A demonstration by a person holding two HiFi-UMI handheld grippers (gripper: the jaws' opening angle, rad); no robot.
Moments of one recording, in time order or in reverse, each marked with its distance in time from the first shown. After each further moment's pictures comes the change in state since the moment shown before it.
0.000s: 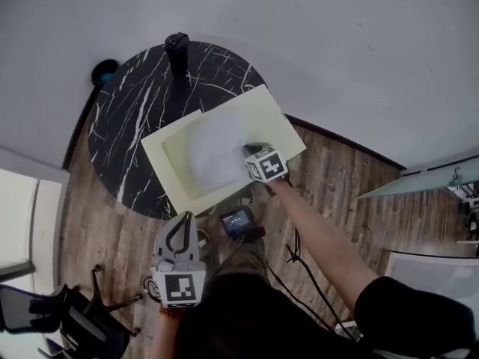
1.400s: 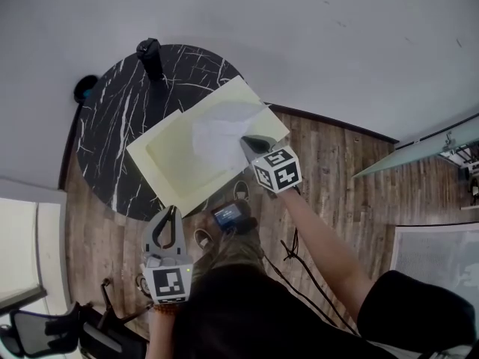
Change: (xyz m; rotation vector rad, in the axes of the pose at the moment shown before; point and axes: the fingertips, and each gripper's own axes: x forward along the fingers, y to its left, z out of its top) left arm -0.002 0.000 0.009 0.155 -0.047 -0.065; right arm -0.124 0.007 0.032 0.099 -0.305 -0.056
